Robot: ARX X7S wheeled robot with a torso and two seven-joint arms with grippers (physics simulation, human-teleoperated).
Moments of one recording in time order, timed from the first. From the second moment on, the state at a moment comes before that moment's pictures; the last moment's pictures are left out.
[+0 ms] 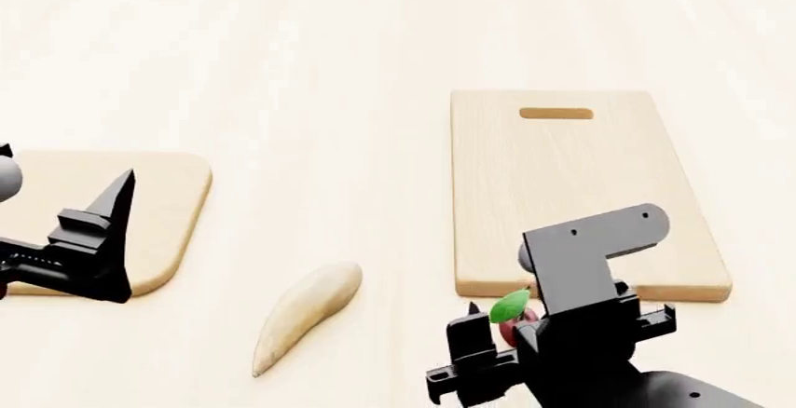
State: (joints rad) left arm -0.67 -0.32 -0.11 0.66 -0.54 -1.36 -0.04; right arm 0.67 0.52 -0.32 -0.22 0.87 1.09 0.27
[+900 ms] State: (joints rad) left arm -0.68 -0.32 -0.10 0.66 -0.58 -1.36 -0.05; right arm 1.13 0.36 -0.37 0.38 0.73 0.89 0.22
